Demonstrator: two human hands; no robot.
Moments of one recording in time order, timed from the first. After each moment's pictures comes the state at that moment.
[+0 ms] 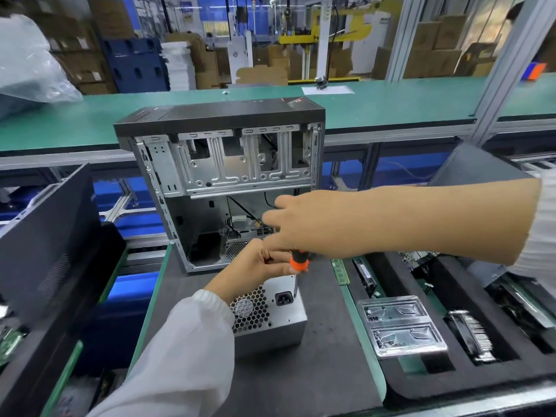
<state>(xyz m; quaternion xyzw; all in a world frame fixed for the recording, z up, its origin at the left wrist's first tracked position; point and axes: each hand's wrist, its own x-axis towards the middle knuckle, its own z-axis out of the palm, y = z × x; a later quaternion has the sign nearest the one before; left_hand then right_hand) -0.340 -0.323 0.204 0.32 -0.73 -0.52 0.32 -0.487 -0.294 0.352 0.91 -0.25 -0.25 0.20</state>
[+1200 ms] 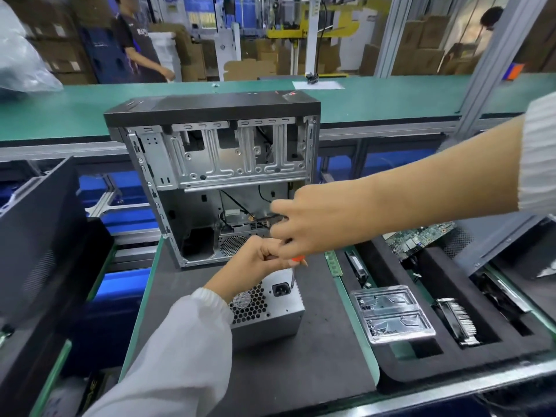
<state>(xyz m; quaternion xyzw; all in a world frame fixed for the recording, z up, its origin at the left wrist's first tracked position) -0.342 -0.321 0.195 0.29 -0.75 -0.50 0.34 -0.494 -0.292 0.353 0.86 -0.04 -0.30 0.42</state>
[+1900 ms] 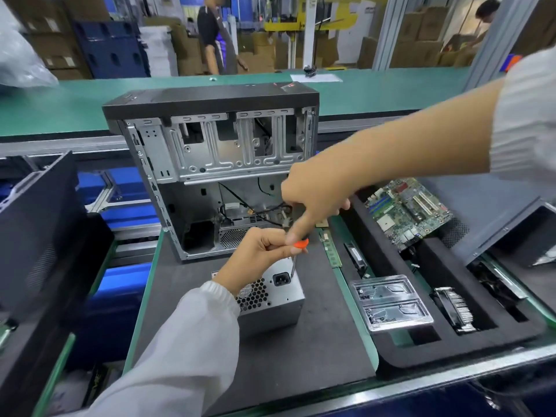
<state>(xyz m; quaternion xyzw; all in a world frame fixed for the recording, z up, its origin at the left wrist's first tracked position) -0.347 -0.317 0.190 0.30 -0.73 -0.48 0.38 -0.469 -0.297 0.375 0.81 -0.46 -0.37 0.06</state>
